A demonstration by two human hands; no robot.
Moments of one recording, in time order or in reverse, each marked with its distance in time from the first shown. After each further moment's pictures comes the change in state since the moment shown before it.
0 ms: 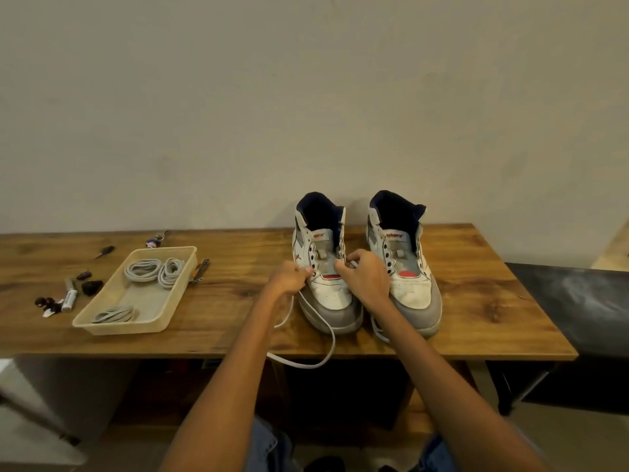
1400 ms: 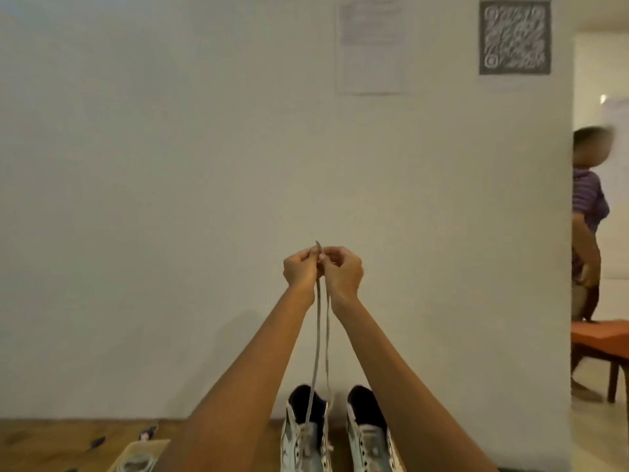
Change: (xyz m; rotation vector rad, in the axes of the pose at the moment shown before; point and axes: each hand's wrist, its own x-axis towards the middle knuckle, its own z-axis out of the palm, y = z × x) left_hand -0.152 0.306 -0.130 -0.856 0.403 0.607; right_hand 0.031 -0.294 -0.221 0.791 0.330 -0.304
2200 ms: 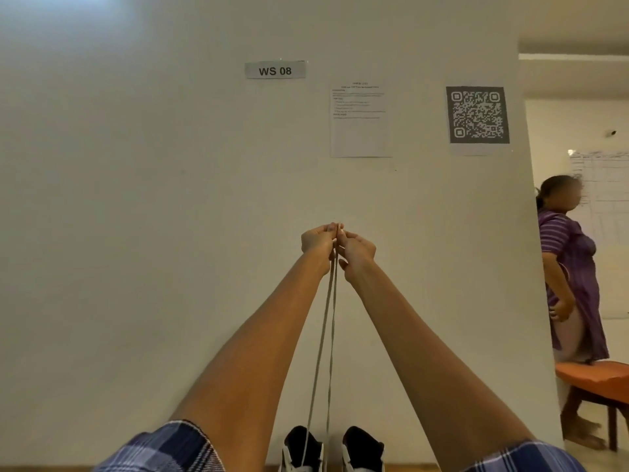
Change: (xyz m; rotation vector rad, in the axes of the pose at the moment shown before) left_hand -0.022 0.132 0.042 -0.100 -0.169 0.045; right_hand 0.030 -0.136 -0.022 0.360 -0.004 0.266
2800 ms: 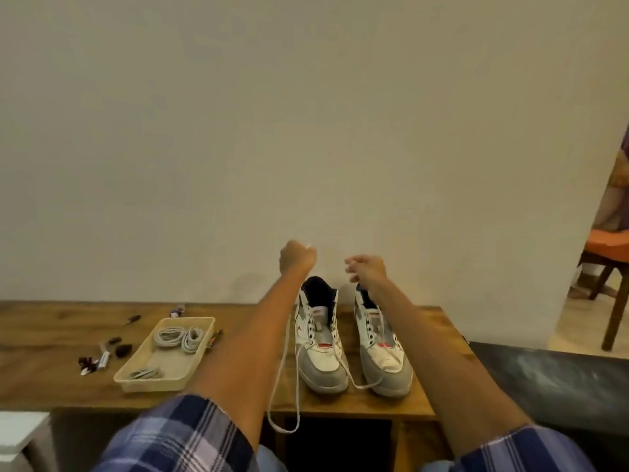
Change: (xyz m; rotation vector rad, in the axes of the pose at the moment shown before) left_hand -0.031 -0.265 -0.141 0.888 0.107 -0.333; right_hand -0.015 0.278 -0.148 -0.706 -0.092 0.314
